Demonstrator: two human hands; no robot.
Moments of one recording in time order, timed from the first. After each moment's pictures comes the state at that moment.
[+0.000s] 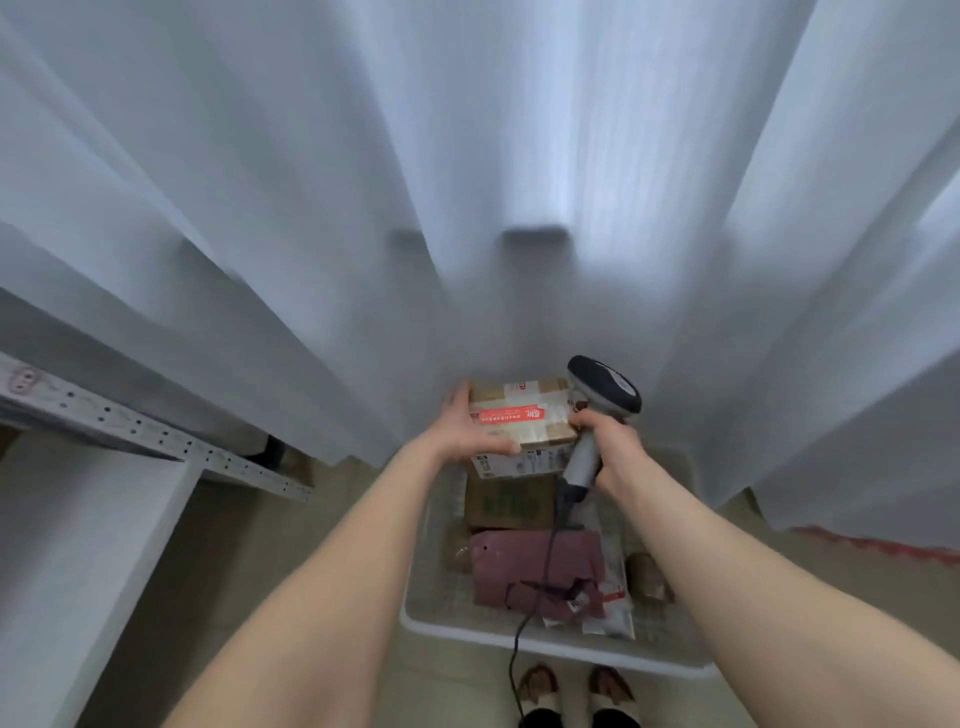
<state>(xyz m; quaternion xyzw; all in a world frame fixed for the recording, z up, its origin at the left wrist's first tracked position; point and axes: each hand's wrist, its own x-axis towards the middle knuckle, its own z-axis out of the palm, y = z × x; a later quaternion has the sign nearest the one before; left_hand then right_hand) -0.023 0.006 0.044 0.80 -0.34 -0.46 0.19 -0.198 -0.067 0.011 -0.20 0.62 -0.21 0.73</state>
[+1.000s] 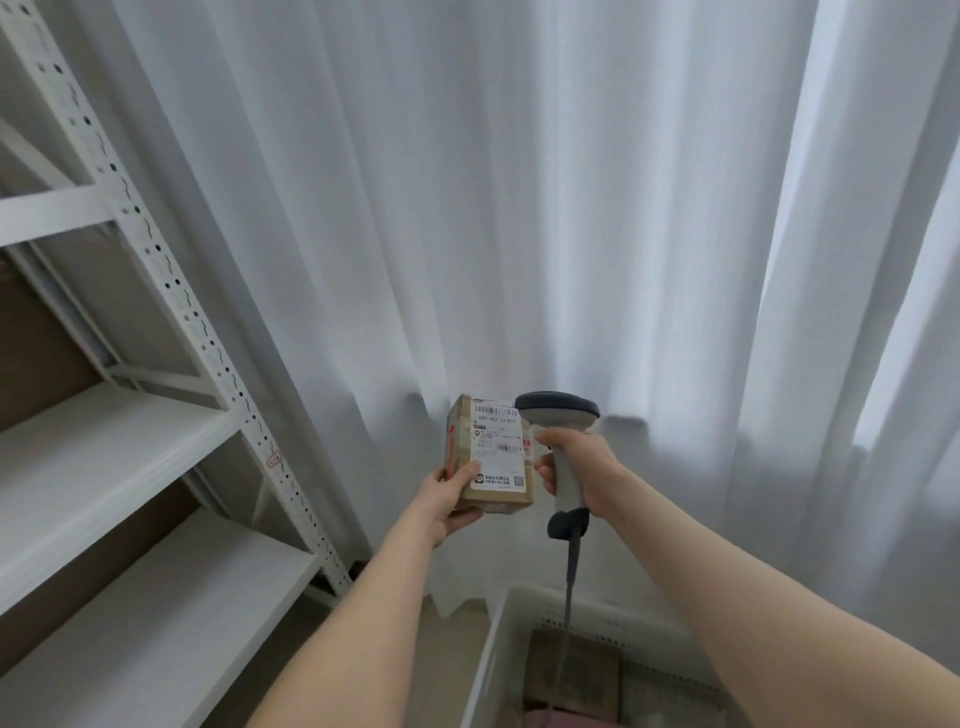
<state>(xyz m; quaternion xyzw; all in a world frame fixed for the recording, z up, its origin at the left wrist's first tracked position) 0.010 0.155 0.254 0.67 -0.06 -0.42 0.61 -0.145 0.051 0.317 -0.47 0.41 -0.20 0.75</state>
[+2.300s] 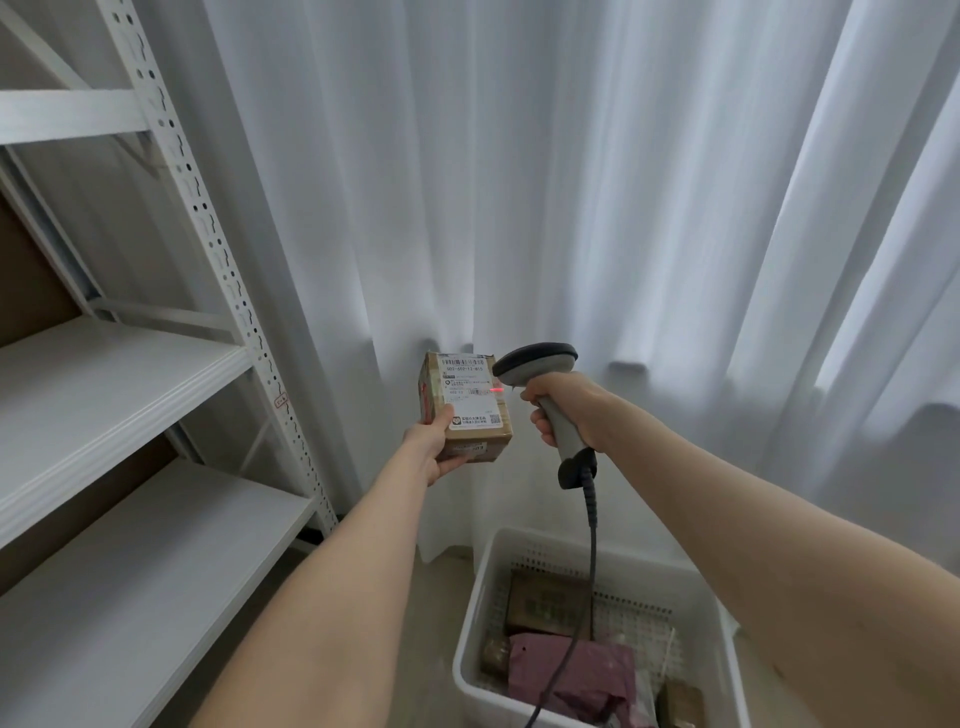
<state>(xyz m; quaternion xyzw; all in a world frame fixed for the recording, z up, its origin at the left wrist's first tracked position) 0.045 0.247 0.259 0.64 -0.03 -0.43 0.63 -0.123 0.159 0.344 -0.60 0.42 -0.12 0.67</state>
